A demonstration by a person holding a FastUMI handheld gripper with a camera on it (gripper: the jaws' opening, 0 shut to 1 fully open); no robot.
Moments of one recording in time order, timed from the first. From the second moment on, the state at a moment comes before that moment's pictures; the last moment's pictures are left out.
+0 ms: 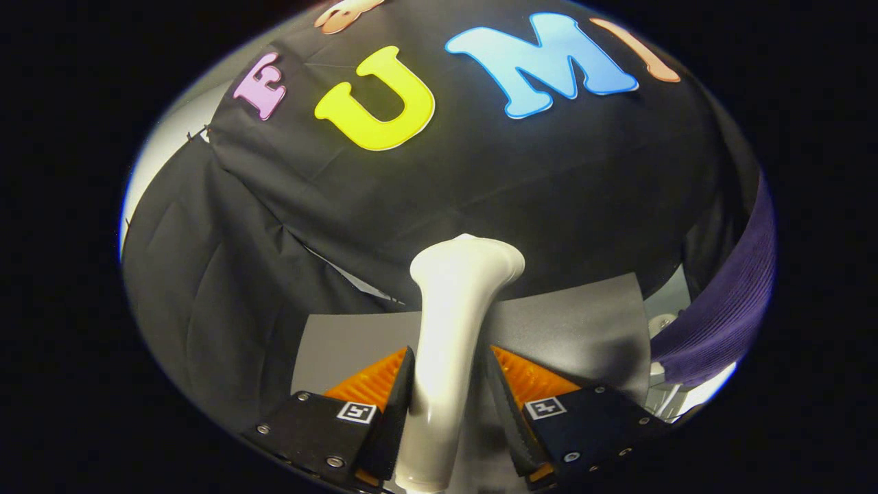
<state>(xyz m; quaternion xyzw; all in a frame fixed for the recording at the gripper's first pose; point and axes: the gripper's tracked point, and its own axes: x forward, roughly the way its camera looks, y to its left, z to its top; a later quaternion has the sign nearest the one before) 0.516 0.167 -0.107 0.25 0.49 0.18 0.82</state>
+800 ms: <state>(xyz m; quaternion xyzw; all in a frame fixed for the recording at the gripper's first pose) 0.434 0.140 -0.044 0.28 0.43 0.21 0.83</state>
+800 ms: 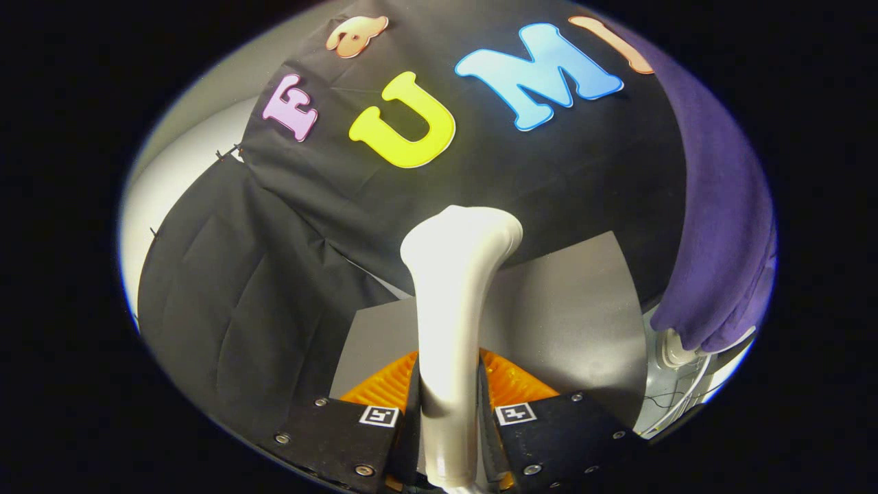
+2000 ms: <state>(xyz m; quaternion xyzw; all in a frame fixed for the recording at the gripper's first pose) 0.150 0.036 -0.003 0.22 0.28 0.19 0.92</state>
